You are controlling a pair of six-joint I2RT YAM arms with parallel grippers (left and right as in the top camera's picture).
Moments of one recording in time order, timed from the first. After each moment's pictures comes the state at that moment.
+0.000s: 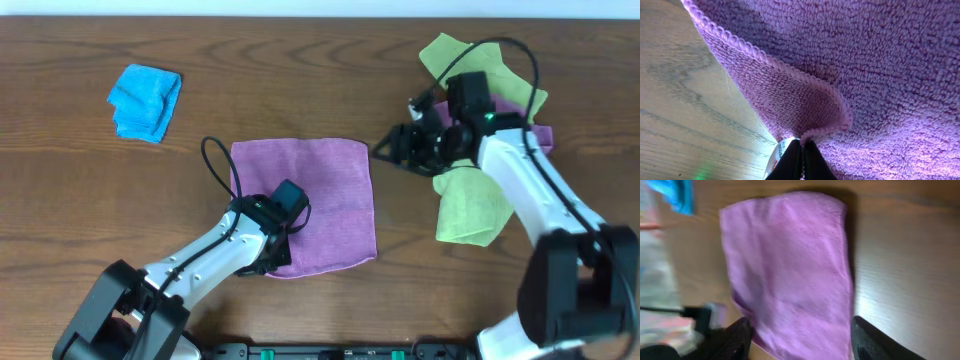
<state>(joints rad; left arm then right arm) -0.63 1.56 0.78 -0.84 -0.03 -0.81 0.13 1.72 1.26 -0.81 -0.61 0.31</state>
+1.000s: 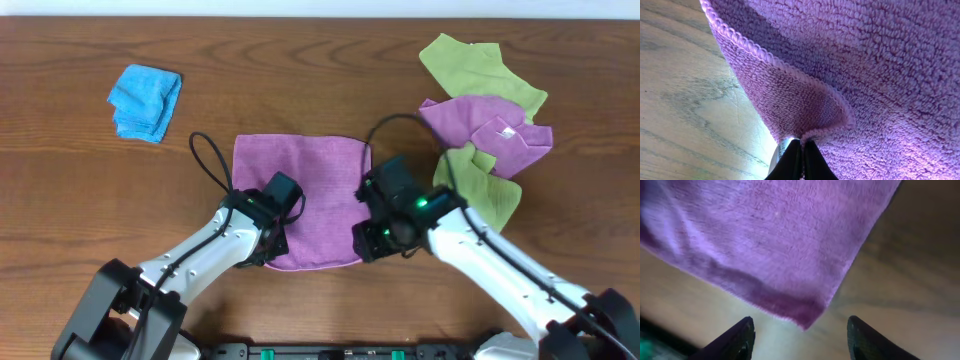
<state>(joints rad) -0.58 1.56 0.78 -0.78 -0.06 -0.83 0.61 1.47 0.89 -0.80 -0.18 0.26</state>
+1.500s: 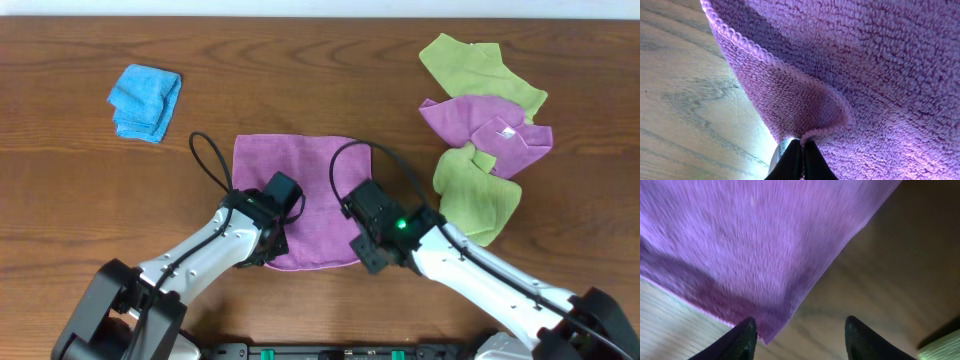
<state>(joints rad) -0.58 1.56 0.78 -0.78 -0.06 -0.83 0.74 1.47 0.81 -0.74 0.08 0.12</state>
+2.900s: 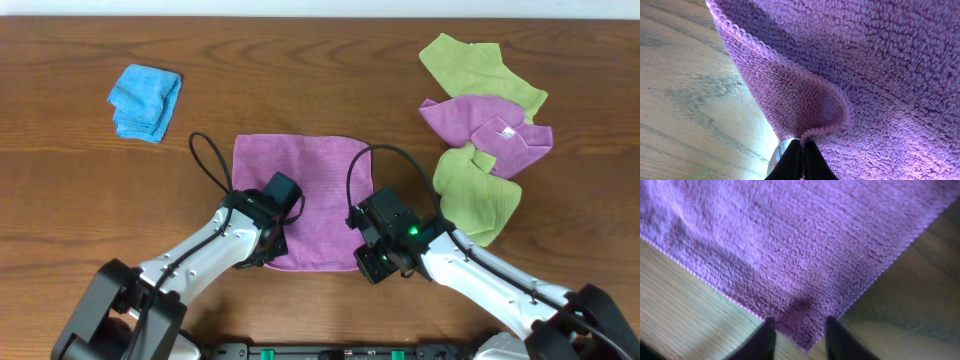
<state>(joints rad) -0.58 1.56 0.78 -0.79 -0.06 -0.83 0.66 1.46 0.68 -0.59 -0.20 0.15</state>
